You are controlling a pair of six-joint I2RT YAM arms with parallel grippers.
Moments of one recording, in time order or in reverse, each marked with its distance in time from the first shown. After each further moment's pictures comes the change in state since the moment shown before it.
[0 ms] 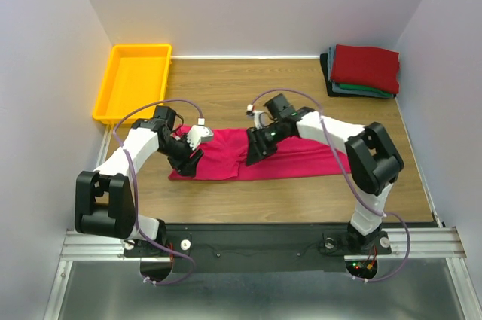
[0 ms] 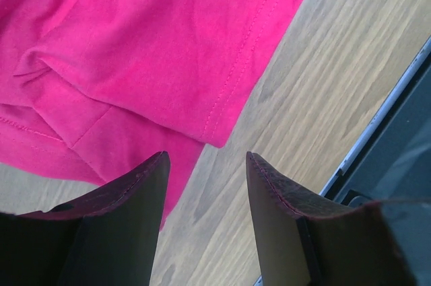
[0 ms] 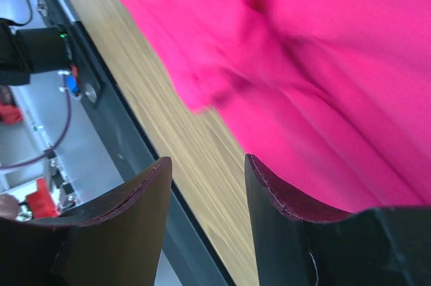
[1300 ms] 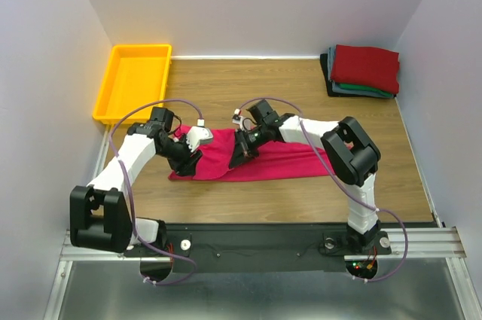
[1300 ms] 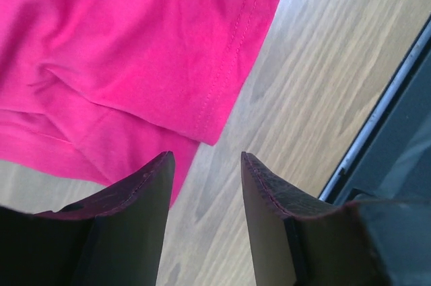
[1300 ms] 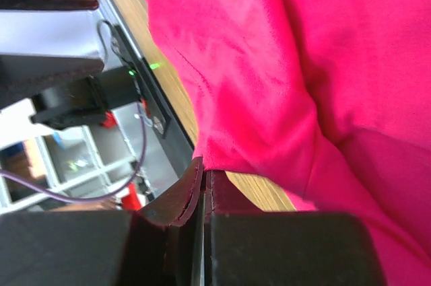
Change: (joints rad) left arm -0.007 -0.086 -0.020 -0.008 0.024 0.043; right arm 0.110 0.193 0.068 0.252 -0.120 0.385
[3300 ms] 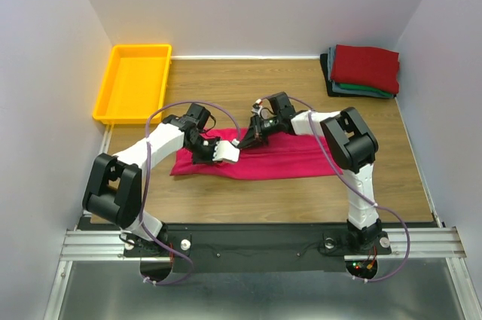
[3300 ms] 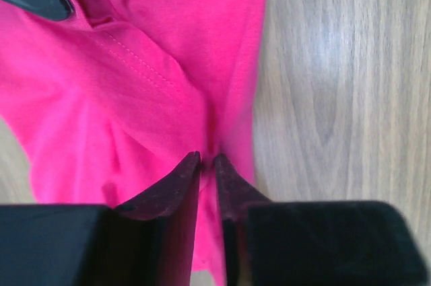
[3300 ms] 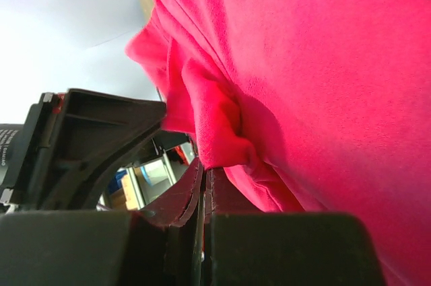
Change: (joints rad) left arm -0.275 0.200 0.094 0.118 -0.106 0.450; right arm -0.190 0.131 -0.010 0.286 -0.139 0.301
